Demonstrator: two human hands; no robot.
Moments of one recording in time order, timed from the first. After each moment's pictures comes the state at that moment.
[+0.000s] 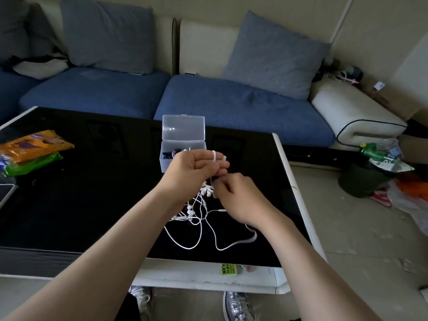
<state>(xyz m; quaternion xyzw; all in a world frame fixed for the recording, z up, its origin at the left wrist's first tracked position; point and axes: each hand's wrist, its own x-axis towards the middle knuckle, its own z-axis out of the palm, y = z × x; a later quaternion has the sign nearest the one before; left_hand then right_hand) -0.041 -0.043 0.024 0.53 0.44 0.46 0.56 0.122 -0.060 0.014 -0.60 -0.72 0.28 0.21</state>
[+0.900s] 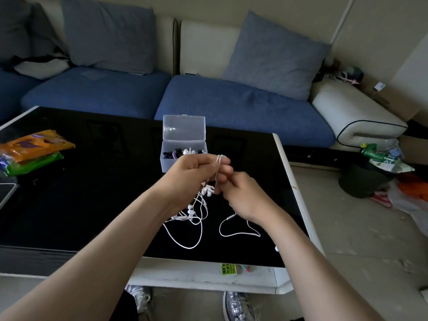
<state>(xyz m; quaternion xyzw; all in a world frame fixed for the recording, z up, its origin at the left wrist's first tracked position) -0.041 -0.045 0.023 0.52 0.39 0.44 0.62 0.125 -0.056 0.012 -0.60 -0.68 0.34 0.25</state>
